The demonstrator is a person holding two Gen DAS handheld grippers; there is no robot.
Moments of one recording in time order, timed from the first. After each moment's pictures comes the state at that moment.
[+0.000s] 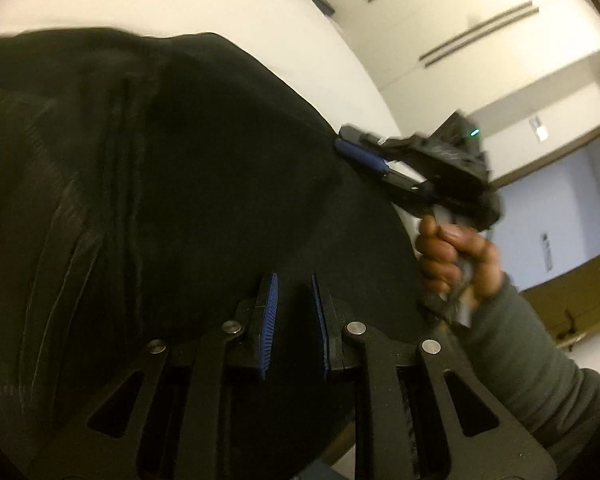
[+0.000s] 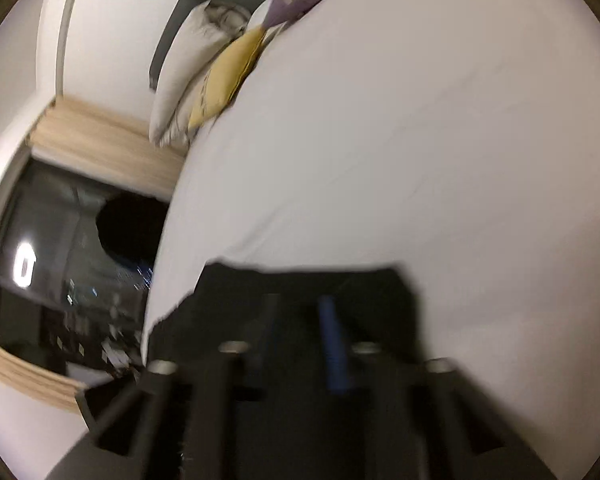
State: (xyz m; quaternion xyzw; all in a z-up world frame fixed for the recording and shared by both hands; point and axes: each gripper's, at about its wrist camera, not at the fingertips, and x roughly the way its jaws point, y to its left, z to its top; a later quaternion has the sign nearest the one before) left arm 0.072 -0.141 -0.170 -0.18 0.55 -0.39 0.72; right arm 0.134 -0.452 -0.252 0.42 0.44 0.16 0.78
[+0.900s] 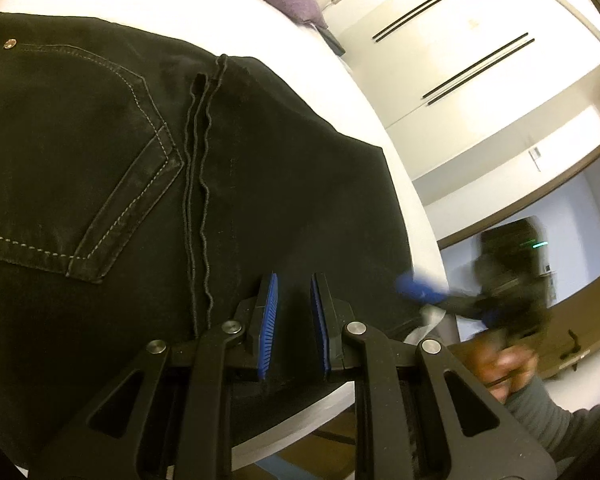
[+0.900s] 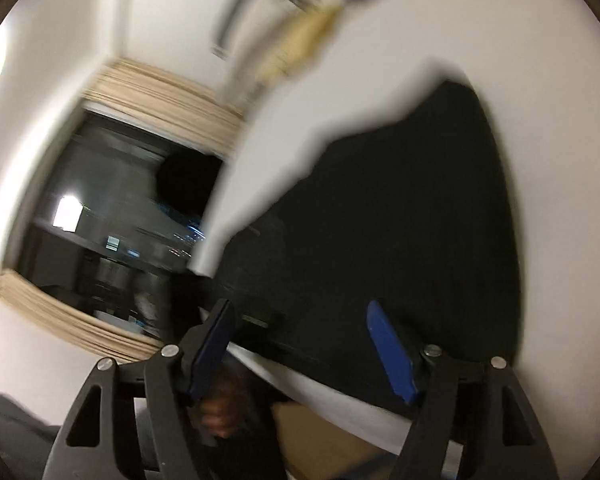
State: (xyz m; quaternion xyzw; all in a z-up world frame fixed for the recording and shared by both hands) left arm 0.036 -0.095 -0.187 -0.22 0.50 -0.36 0.76; right arm 0.024 -0.358 -0.225 0.38 0.46 0.25 0.76
